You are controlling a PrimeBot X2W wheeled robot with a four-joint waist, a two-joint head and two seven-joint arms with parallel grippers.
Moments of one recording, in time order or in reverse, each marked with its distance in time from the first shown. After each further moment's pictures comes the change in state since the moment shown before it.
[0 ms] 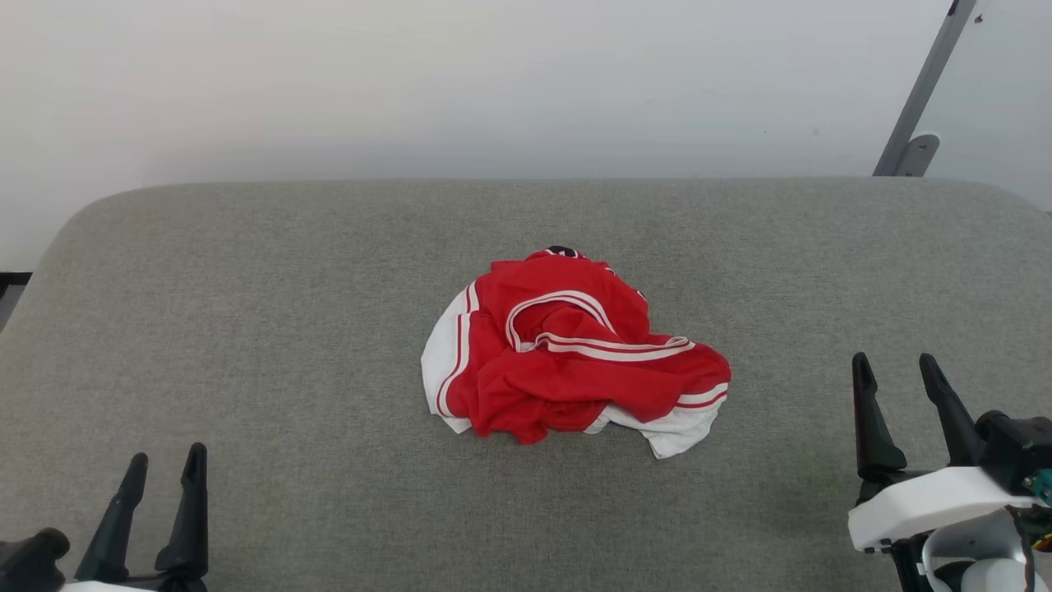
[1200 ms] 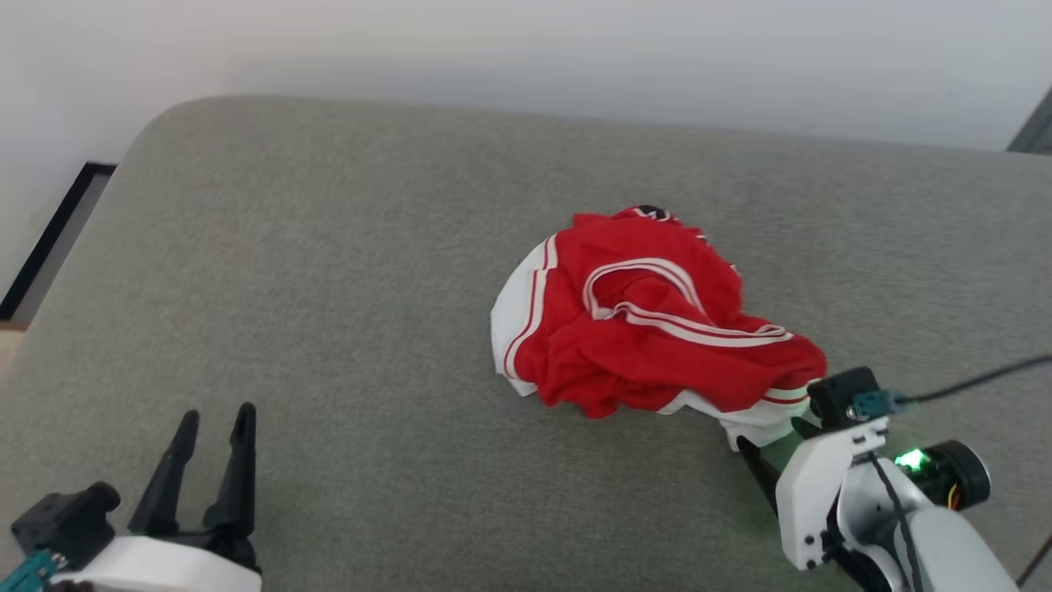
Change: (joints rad) left arm -0.099 -0.038 -0.069 0.031 0.002 -0.013 0.000; right arm -0.134 -0.155 0.309 0.146 0.043 0.000 0.549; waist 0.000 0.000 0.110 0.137
